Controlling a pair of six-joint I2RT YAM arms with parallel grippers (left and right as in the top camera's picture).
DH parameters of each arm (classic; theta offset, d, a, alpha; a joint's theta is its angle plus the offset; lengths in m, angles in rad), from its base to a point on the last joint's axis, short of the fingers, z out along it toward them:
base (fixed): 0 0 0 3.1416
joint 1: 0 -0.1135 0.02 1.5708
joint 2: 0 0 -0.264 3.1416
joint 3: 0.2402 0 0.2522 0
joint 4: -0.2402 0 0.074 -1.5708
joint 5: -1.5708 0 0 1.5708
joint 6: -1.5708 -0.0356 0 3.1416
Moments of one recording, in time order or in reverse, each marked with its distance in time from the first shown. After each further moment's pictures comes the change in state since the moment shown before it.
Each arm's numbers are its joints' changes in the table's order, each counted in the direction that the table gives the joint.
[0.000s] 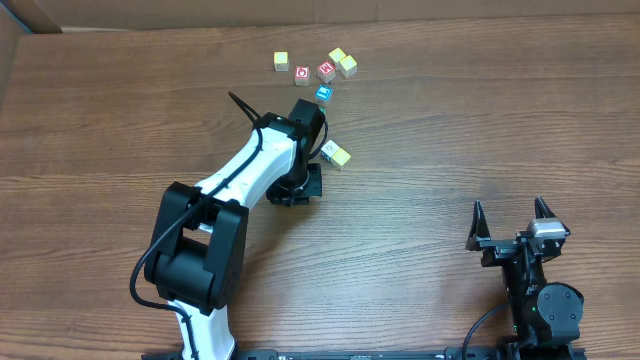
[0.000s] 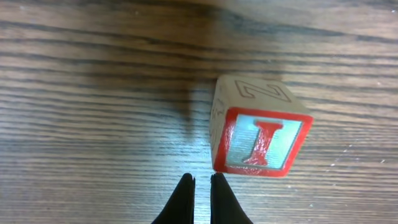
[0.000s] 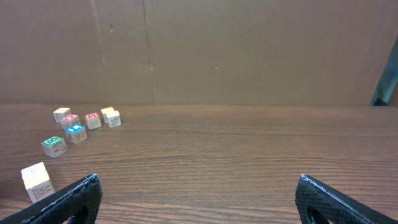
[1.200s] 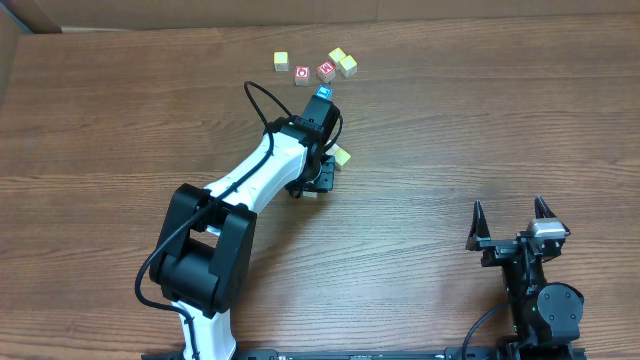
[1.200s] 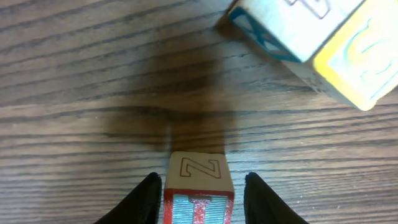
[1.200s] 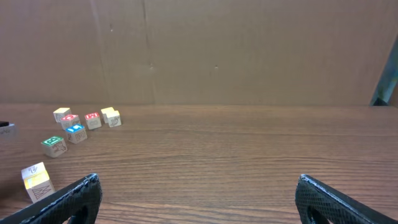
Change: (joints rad) left arm 0.052 0.000 -0.011 0.195 0.072 -0.079; right arm 0.000 0.000 0.000 0.000 0.000 0.000
